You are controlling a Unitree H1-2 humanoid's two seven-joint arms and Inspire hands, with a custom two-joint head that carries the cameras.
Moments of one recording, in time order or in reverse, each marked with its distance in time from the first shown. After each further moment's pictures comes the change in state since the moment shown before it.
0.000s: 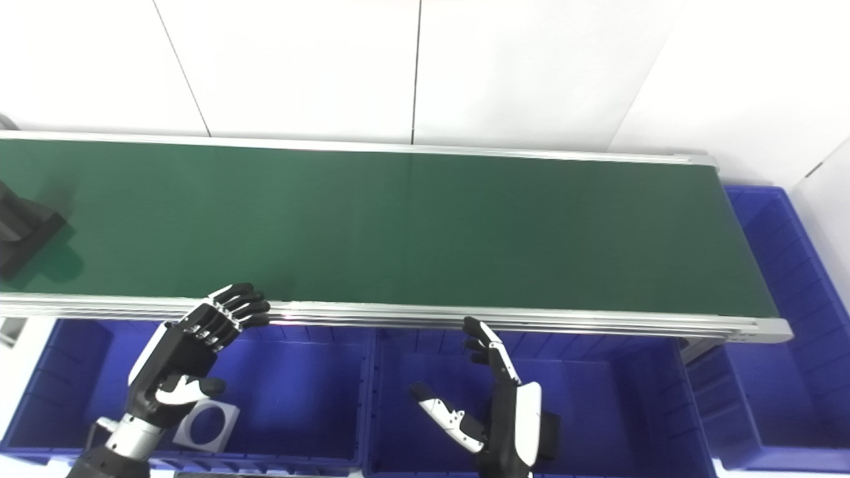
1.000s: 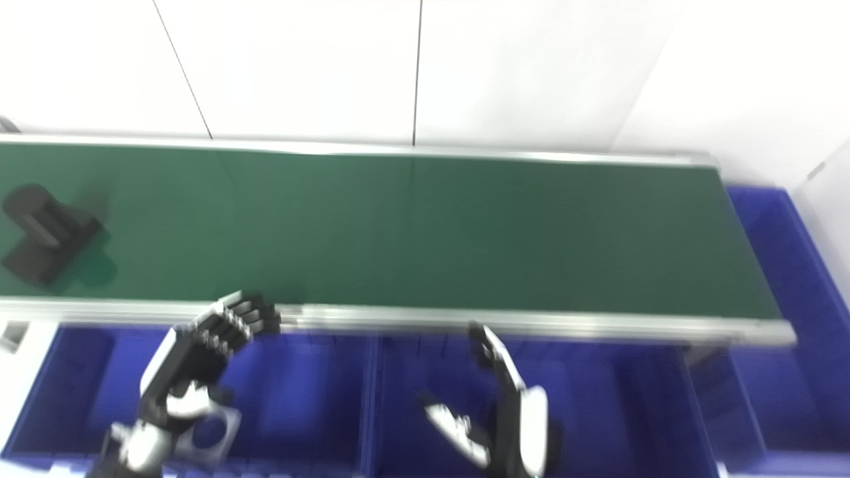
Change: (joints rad) left arm -0.026 -0.108 0.152 -0.014 0.042 -0.006 -0.110; right arm -0.031 -0.065 0.044 0.063 -0.002 -0.001 -0.098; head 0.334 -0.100
